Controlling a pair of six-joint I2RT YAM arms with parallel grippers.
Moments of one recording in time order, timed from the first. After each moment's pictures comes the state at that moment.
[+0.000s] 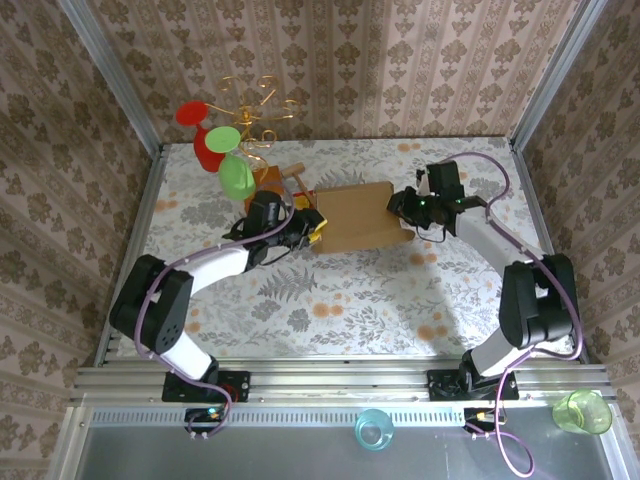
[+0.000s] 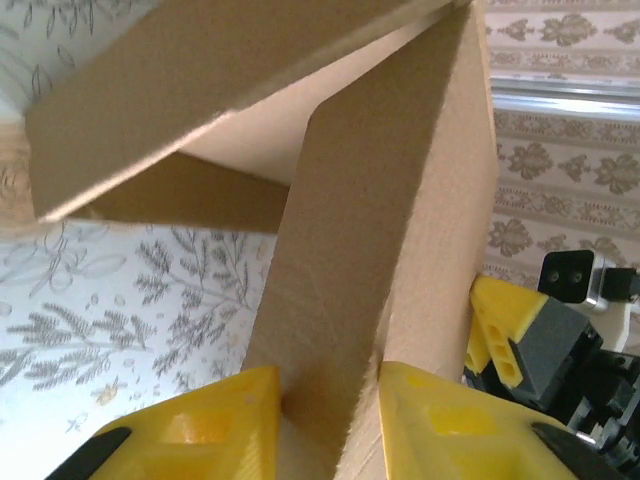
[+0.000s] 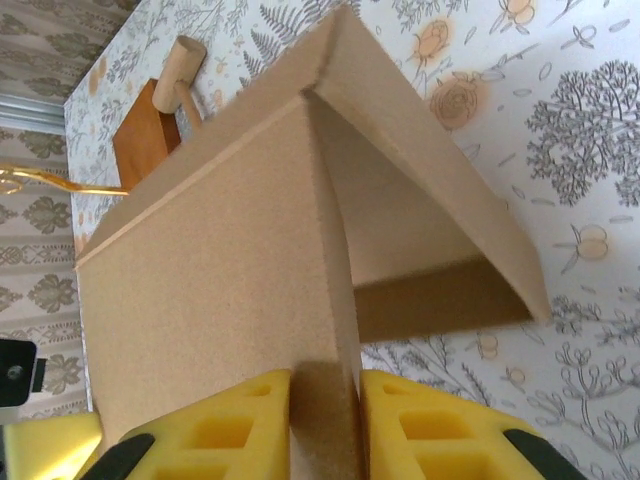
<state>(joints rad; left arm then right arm) -0.54 1.61 0.88 0.23 0.48 -1.34 0.16 1.60 1.12 -0.33 -0.40 0.70</state>
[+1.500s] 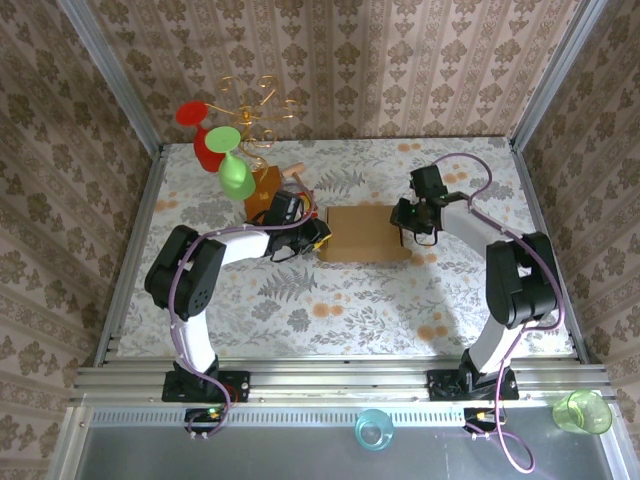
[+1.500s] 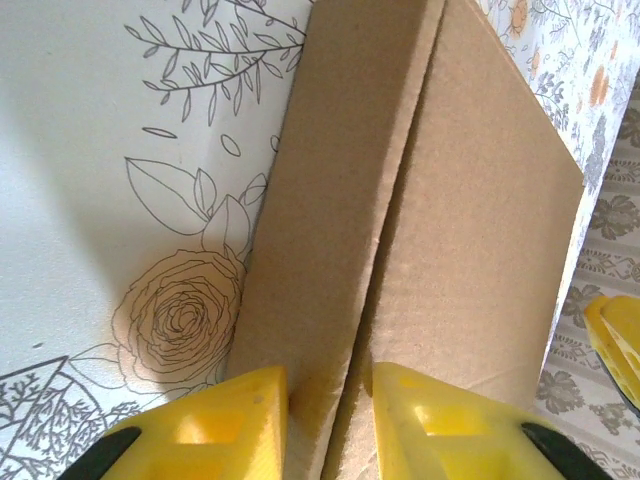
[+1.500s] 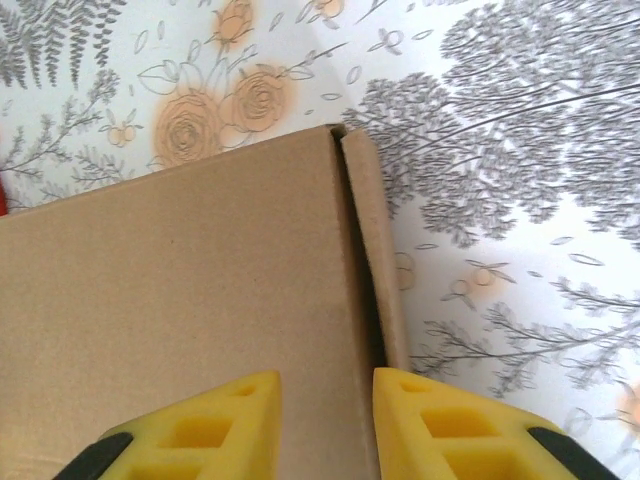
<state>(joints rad) -0.56 1.86 1.03 0.04 0.42 -1.08 0.20 1.72 1.16 -0.46 -0.10 0.52</state>
